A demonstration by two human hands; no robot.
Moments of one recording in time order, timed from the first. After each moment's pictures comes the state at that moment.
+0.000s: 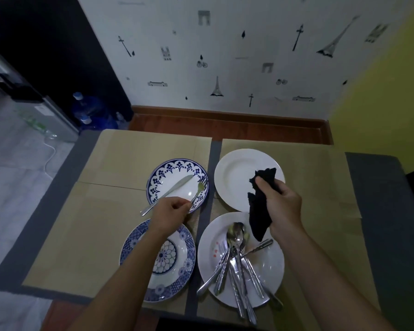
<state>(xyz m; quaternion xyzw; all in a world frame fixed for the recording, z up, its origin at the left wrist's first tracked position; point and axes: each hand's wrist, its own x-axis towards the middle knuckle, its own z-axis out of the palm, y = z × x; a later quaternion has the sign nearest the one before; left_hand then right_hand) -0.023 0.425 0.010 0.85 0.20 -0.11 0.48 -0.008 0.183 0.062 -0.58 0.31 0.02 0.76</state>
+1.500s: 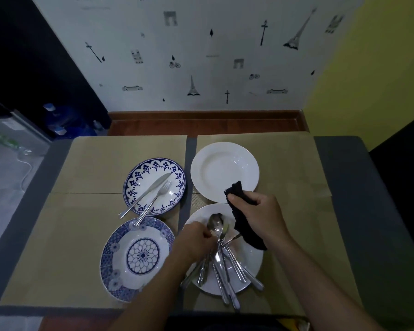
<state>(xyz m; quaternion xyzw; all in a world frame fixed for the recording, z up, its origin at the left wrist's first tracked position) -0.072 0.330 -0.030 0.92 0.01 -0.28 0.28 -0.061 0.148 0.052 -0.73 0.20 0.10 0.65</state>
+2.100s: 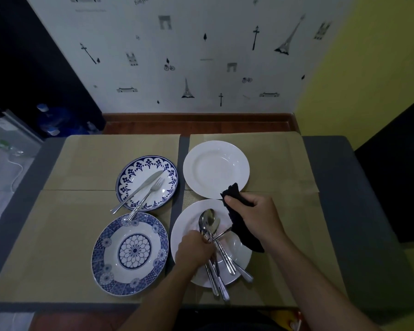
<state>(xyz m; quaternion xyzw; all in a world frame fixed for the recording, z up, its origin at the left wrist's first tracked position) -0.107 0.301 -0.050 0.89 0.14 -0.30 0.31 -0.083 0.133 0.046 -0.73 0.18 0.10 0.65</state>
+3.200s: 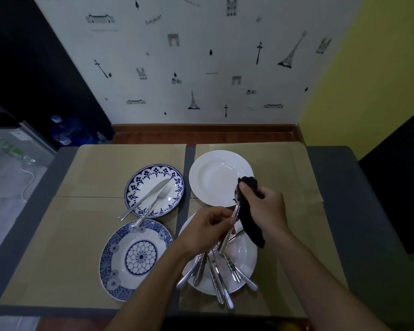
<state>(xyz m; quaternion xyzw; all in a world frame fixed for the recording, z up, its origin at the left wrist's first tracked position) -0.077 0.298 0.055 0.72 -0.05 -0.25 0.65 -0.056 0.132 0.057 -0.74 0.26 0.01 0.62</state>
